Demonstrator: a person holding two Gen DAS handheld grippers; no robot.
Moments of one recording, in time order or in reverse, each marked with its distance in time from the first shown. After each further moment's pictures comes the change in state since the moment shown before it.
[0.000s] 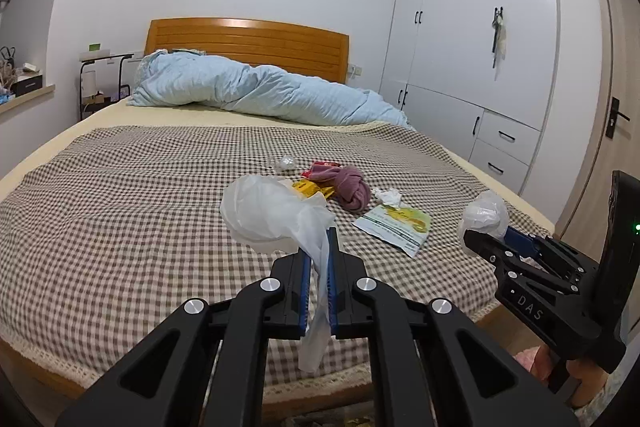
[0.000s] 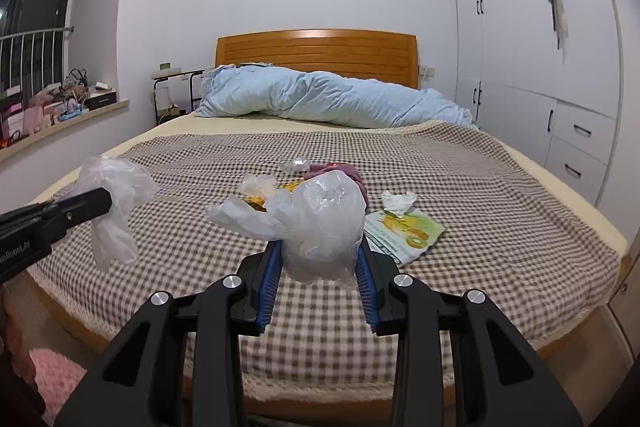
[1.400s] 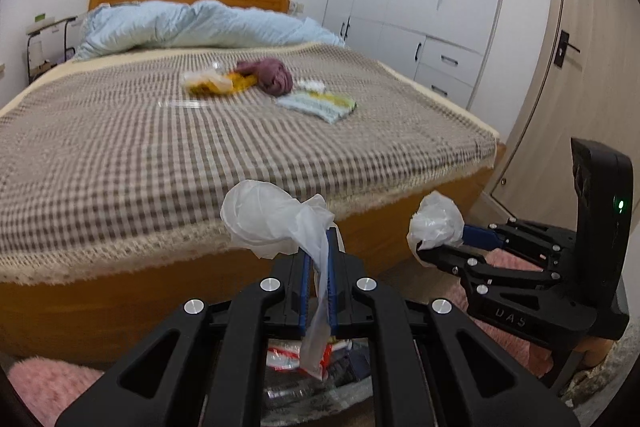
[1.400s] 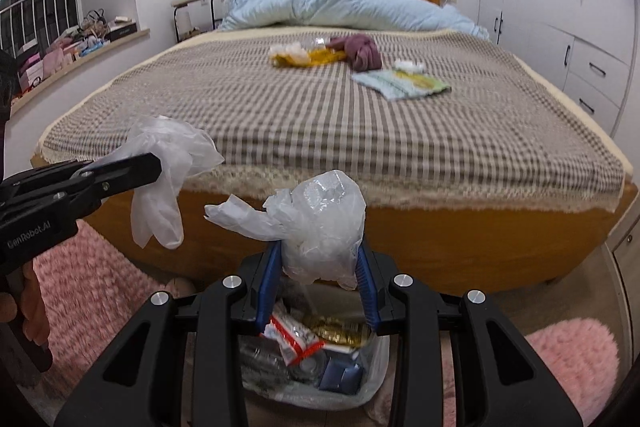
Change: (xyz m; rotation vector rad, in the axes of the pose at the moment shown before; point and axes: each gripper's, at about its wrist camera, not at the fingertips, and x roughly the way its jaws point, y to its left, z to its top) left arm -0.021 -0.052 -0.127 0.076 0.238 -0.187; right arm -0.054 -0.006 -0.129 -0.007 0.317 0.086
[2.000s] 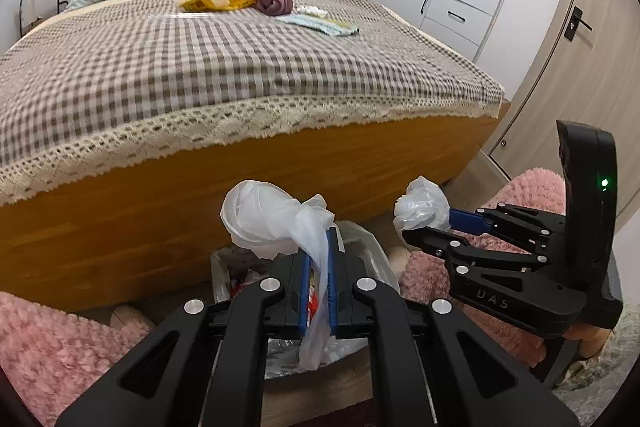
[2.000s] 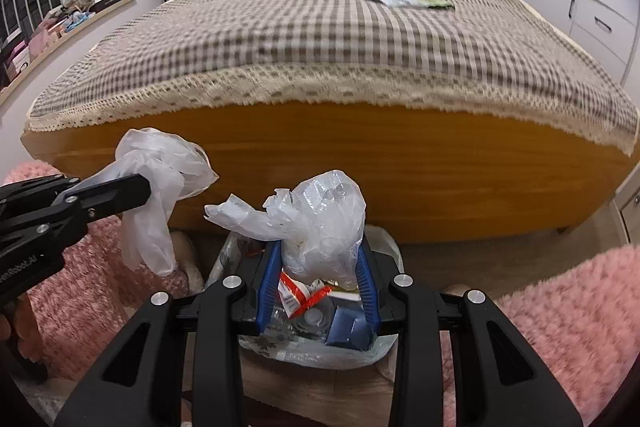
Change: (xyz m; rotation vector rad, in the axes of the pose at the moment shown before) left arm 0.033 -0.001 -0.056 -0.047 0.175 -0.023; right arm 0.037 -0.004 -0.056 0.052 0.181 0.004
